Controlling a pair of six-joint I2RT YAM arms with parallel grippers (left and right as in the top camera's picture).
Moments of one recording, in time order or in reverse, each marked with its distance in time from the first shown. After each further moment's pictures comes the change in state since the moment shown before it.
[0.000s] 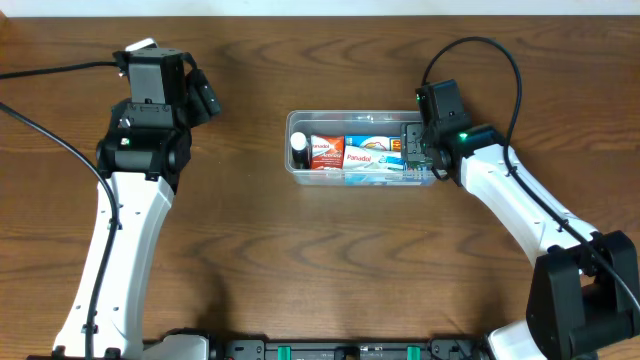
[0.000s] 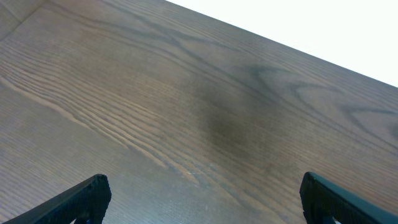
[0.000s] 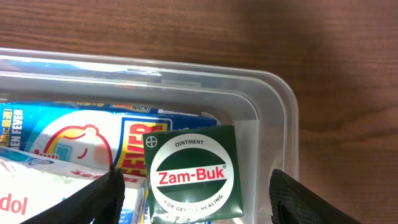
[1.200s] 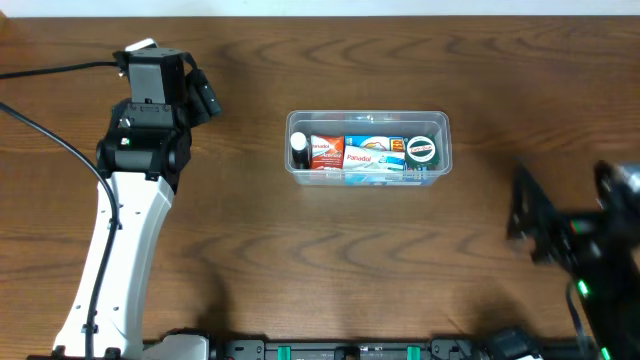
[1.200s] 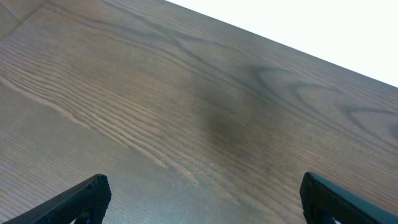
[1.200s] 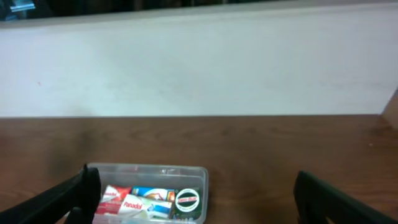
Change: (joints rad) left arm 0.000 0.000 0.000 0.000 0.000 0.000; right arm 0.000 -1.093 0.101 -0.348 0.035 -0.066
